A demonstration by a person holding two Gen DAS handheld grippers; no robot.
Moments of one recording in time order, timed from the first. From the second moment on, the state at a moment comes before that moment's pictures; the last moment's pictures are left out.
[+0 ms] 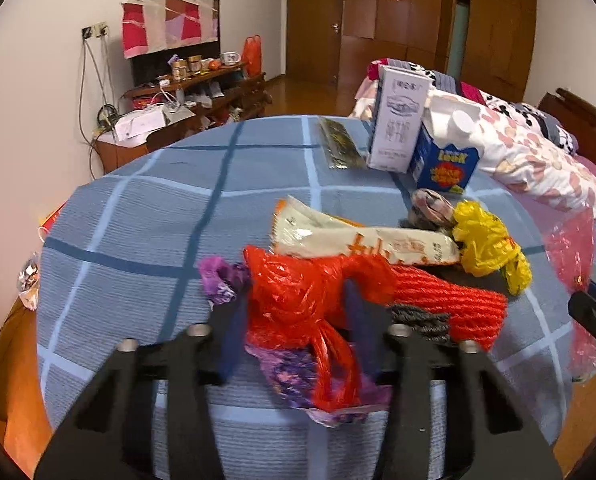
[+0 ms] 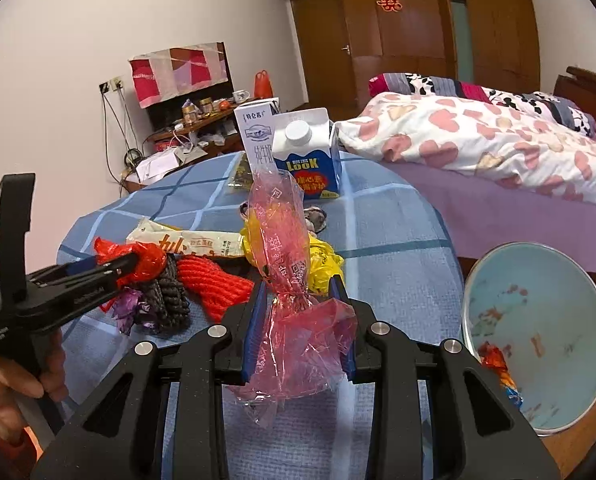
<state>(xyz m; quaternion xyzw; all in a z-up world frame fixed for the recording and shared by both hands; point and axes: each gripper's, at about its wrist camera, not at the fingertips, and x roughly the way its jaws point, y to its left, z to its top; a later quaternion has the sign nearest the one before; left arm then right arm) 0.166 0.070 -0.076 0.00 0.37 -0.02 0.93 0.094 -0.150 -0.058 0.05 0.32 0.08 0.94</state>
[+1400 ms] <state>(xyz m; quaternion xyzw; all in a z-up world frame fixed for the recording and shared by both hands) 0.067 -0.033 0.018 0.07 0.27 -0.05 0.96 0.015 -0.229 -0.023 0.11 0.26 0.00 0.96</state>
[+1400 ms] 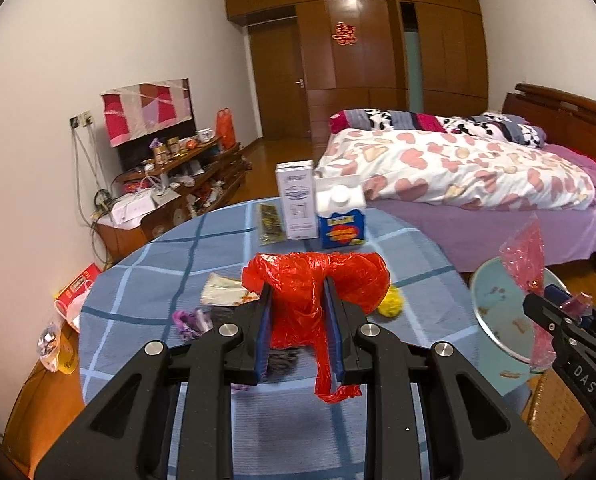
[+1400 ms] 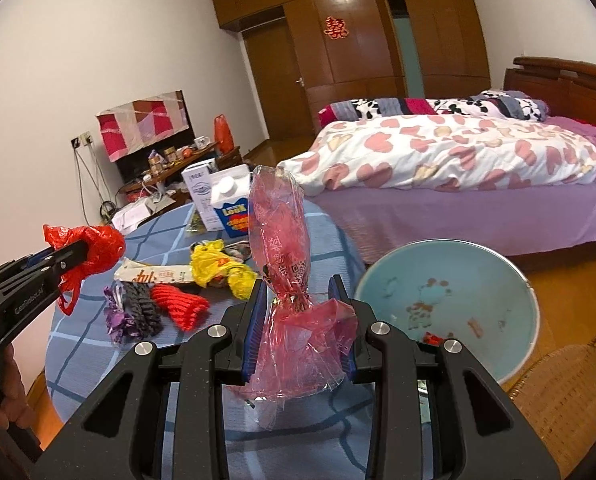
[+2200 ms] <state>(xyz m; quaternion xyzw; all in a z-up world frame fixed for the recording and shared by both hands) 0.055 -0.108 0.018 0.10 0.27 -0.14 0.95 -0.009 -0.292 -0.024 0.14 0.25 -0.07 0.96</state>
